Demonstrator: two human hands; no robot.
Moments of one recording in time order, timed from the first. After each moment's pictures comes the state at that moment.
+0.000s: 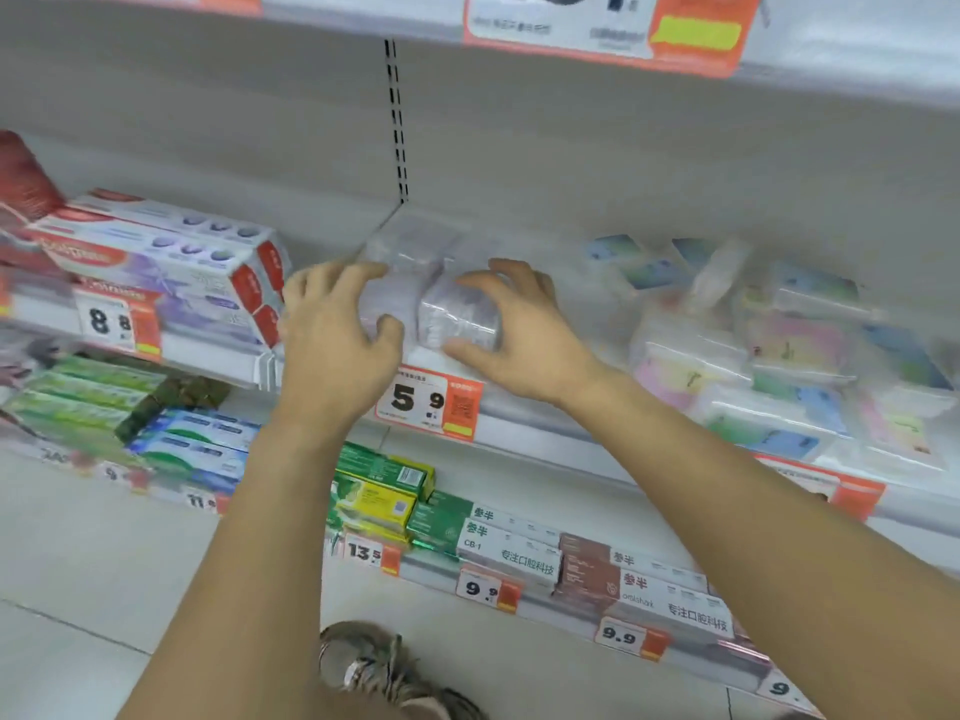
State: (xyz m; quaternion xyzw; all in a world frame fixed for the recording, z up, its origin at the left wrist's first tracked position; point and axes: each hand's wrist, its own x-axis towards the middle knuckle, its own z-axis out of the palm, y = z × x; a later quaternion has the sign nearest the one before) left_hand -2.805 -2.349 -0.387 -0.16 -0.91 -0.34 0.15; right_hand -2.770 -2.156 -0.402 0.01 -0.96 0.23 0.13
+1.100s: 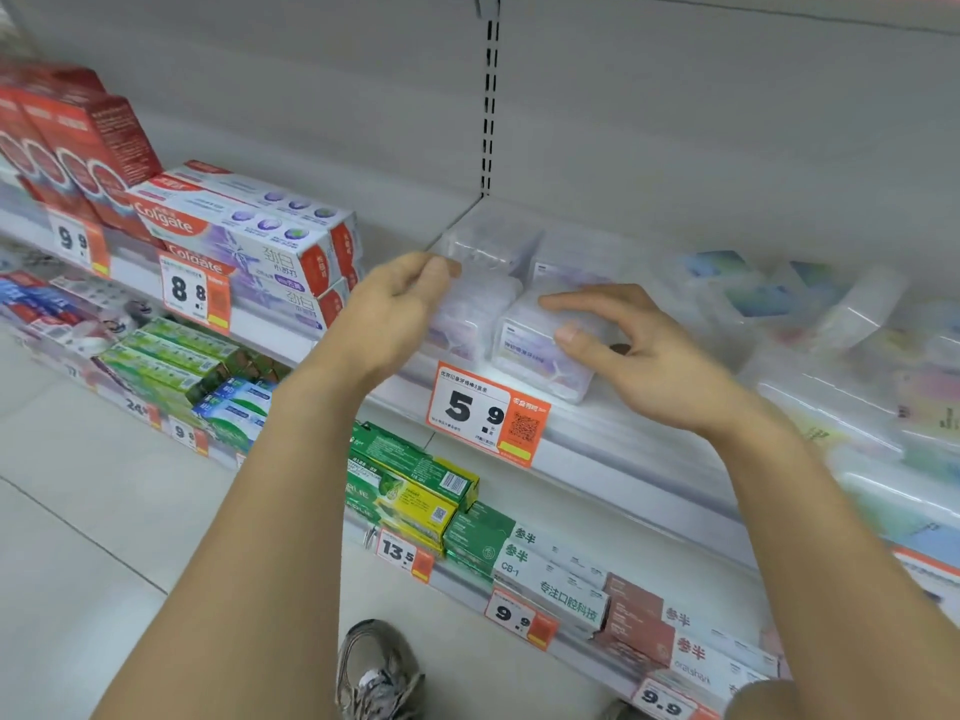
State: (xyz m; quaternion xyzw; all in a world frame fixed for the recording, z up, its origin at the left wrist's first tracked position) left_hand -2.829 -2.359 -0.377 -0.13 -0.87 -0.48 -0.02; right_hand -2.761 -2.132 -0.388 0.06 -0.91 0.40 0.05
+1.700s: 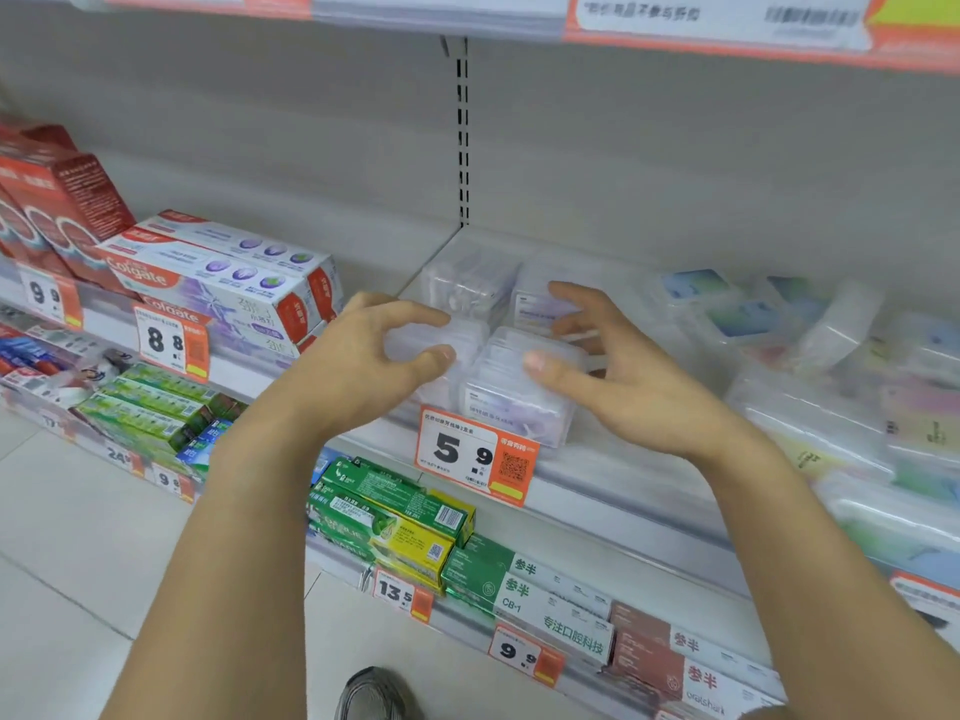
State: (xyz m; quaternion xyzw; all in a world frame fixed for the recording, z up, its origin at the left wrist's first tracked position) left_hand -2.829 -2.370 -0.362 -0.19 -0.92 -0.34 -0.05; right_hand -2.766 -2.136 -0.381 0.02 -0.88 0.47 0.03
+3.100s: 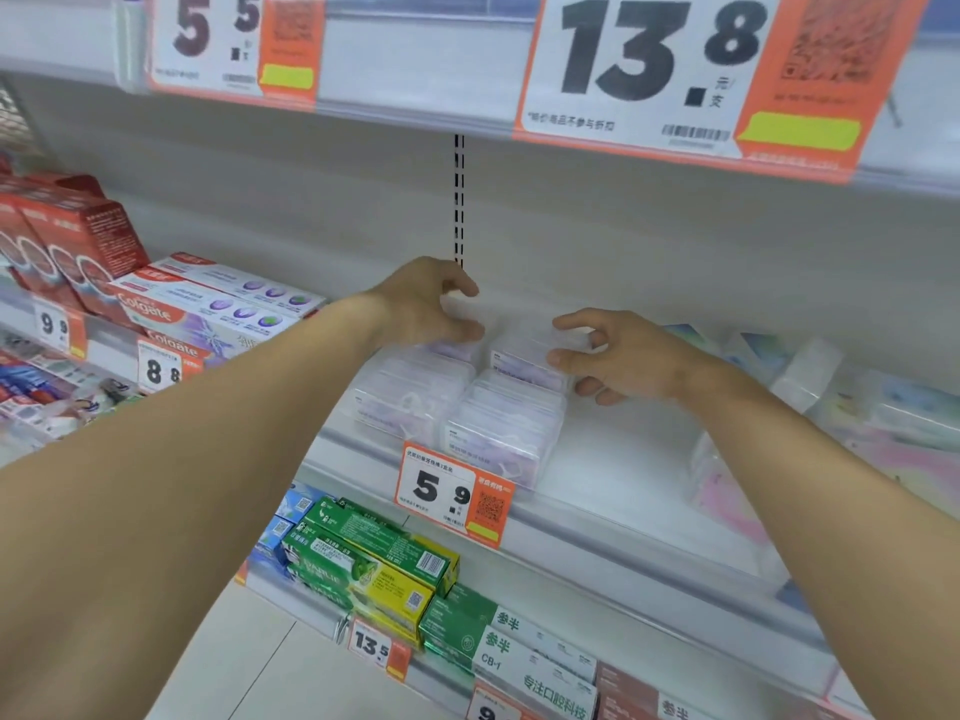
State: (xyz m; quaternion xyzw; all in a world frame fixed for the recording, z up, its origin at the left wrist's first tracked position) left_hand -2.932 -2.307 -0.347 -0.23 -0.92 -0.30 -0.05; right_hand -2.824 -2.090 -0.356 -0.11 -0.89 0.43 -0.08
